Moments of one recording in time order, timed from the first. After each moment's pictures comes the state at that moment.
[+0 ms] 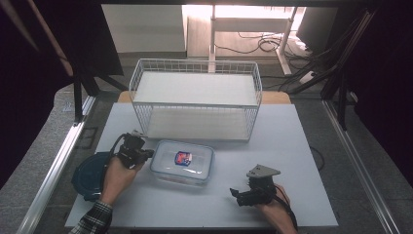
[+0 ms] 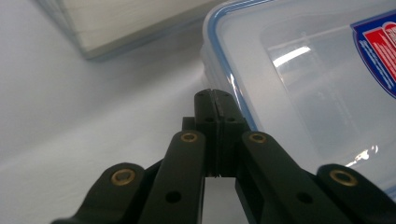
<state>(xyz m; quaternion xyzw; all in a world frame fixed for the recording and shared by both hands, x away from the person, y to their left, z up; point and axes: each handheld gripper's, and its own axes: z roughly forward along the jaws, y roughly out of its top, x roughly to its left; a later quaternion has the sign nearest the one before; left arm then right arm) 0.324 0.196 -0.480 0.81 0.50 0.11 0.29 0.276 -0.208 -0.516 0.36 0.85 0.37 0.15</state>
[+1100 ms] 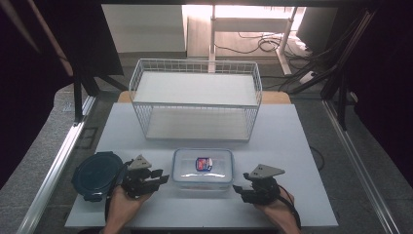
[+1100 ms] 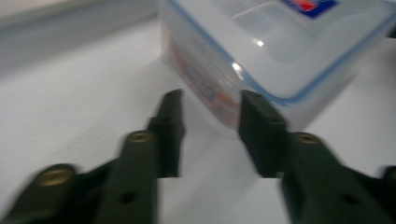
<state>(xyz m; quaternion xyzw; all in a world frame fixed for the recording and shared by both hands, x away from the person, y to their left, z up) 0.244 0.182 -0.501 0.79 0.42 0.11 0.43 0.269 -0.213 -0.495 0.32 0.86 0.38 0.13</state>
